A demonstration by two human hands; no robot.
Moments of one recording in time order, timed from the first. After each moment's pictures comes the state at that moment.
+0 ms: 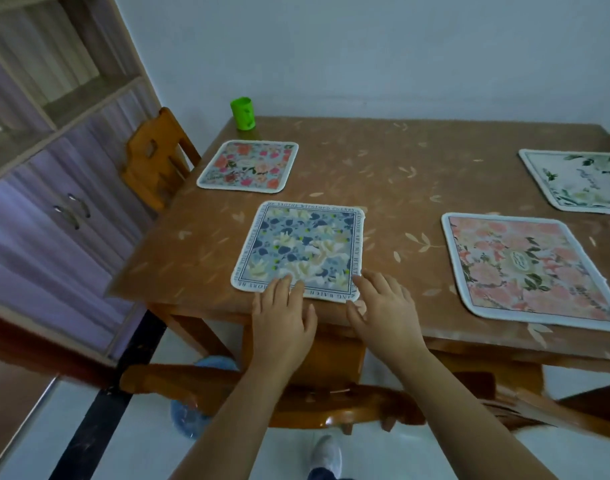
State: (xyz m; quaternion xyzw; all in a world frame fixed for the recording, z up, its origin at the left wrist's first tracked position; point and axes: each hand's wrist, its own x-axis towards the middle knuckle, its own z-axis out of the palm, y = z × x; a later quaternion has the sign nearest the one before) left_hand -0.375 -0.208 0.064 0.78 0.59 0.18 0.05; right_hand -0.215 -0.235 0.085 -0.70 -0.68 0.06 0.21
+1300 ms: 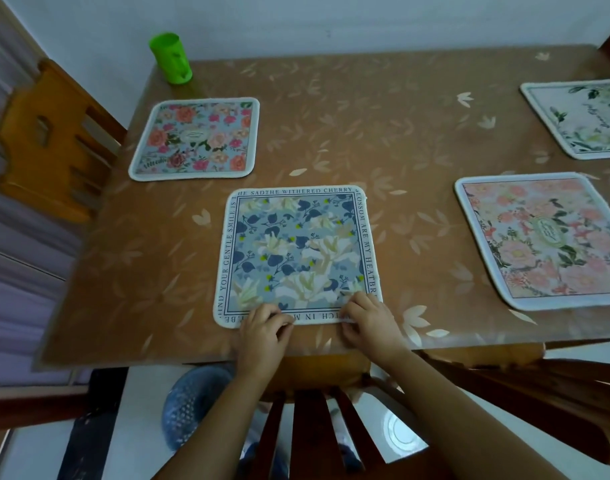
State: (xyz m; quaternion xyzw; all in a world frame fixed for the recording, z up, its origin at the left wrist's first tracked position) left_hand -0.427 -0.074 -0.052 0.82 0.50 0.20 0.20; right_hand -0.230 -0.131 -0.041 -0.71 -0.65 0.20 0.18
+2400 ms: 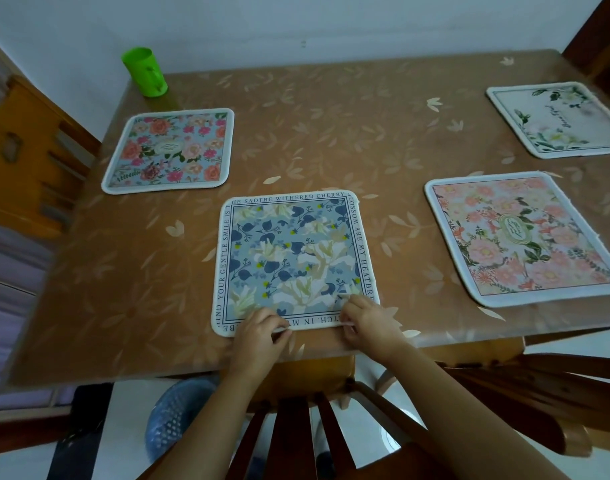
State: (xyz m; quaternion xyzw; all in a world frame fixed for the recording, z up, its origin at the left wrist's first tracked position) left_hand -0.393 -0.075 -0.051 0.84 0.46 0.18 0.24; right_hand -0.186 -0.140 -0.030 -0.71 -0.66 0.23 0.09
